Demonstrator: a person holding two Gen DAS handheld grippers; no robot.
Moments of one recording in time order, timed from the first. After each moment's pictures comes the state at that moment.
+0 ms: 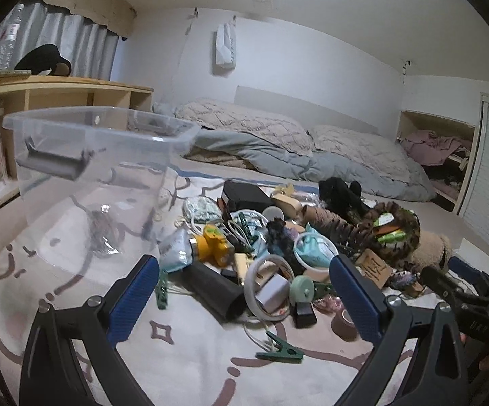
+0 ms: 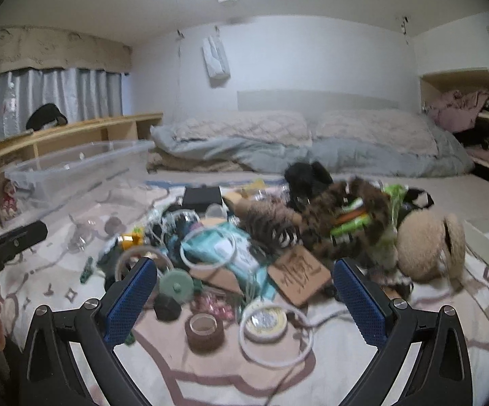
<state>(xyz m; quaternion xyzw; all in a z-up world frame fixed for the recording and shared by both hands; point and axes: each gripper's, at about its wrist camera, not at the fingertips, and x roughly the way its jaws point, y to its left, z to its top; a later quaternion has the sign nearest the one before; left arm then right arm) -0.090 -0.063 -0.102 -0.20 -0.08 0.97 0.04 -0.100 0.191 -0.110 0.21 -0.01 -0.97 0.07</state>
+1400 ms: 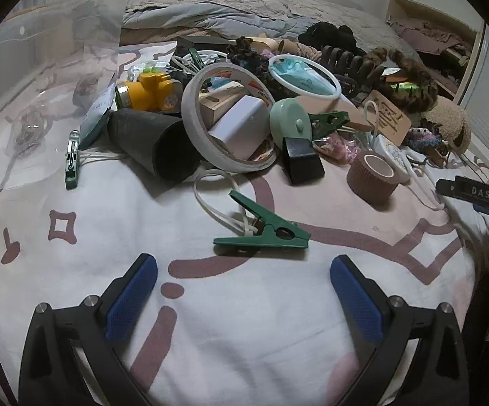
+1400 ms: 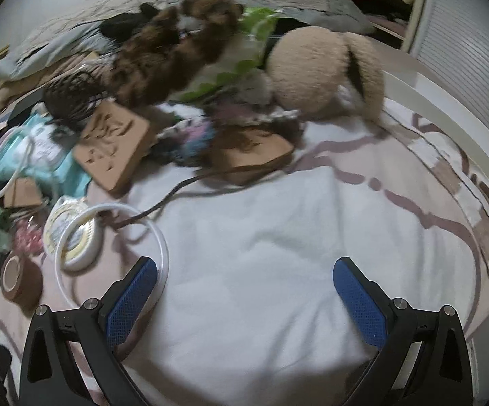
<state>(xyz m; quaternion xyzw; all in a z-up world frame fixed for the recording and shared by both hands) -0.135 -0.013 -0.216 -0.44 0.00 0.89 0.10 -0.144 0.275 -0.193 0.47 -0.08 -0.86 -0.20</state>
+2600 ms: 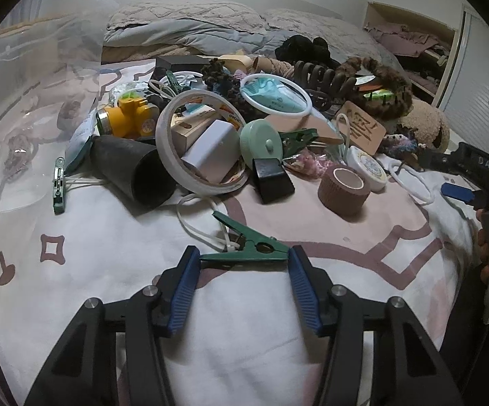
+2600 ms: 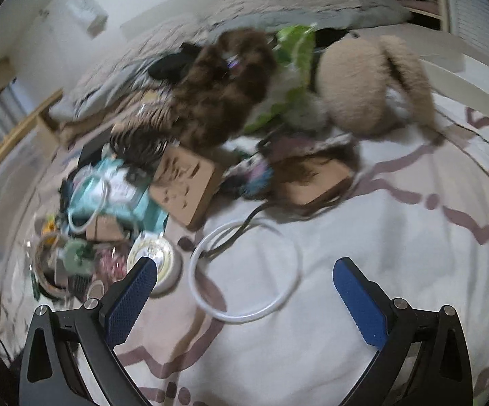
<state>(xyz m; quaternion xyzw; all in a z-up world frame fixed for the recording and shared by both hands) -0.131 -0.004 -0.202 -0.41 0.01 0.90 0.14 -0.151 0.287 -0.176 0.43 -0.18 -0.88 -0.03</state>
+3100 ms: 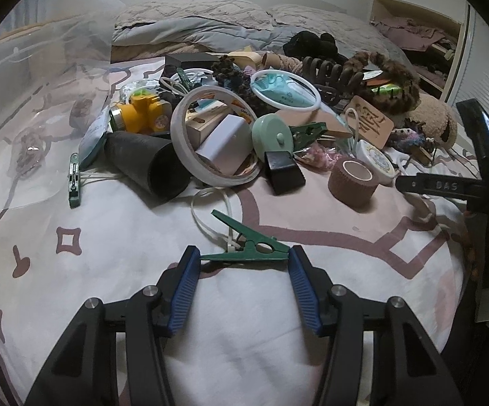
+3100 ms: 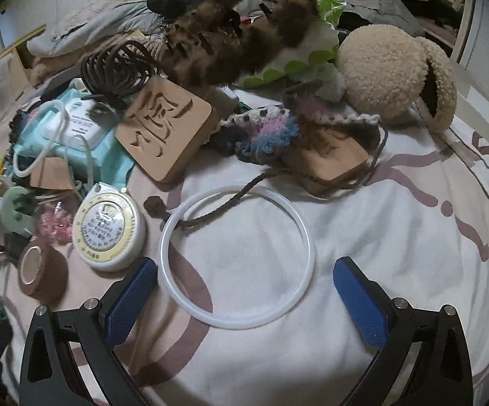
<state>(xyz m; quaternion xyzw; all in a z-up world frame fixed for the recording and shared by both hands) -0.125 -0.008 -0.202 -0.42 0.01 0.90 0.12 -0.179 0.263 -0.206 0.50 -0.07 -0.86 -0.09</state>
